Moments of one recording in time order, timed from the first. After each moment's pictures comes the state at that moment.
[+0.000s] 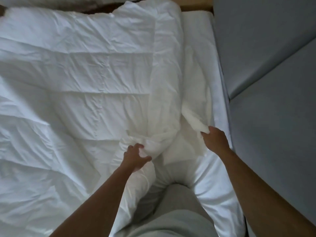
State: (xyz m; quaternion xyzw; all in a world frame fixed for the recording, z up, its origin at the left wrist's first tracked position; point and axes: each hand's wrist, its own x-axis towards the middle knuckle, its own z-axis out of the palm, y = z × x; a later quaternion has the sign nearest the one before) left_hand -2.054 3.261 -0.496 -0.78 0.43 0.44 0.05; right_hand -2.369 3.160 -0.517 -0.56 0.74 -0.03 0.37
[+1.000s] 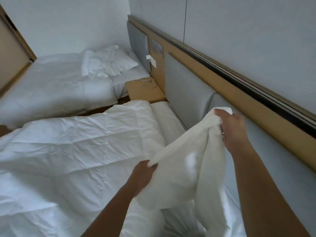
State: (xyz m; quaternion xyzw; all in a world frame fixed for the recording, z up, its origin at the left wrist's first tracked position) left_hand -2.046 3.268 -0.255 -0.63 0.58 0.48 -0.19; right_hand -2.330 3.249 -0.150 -0.26 0.63 -0.63 0.38
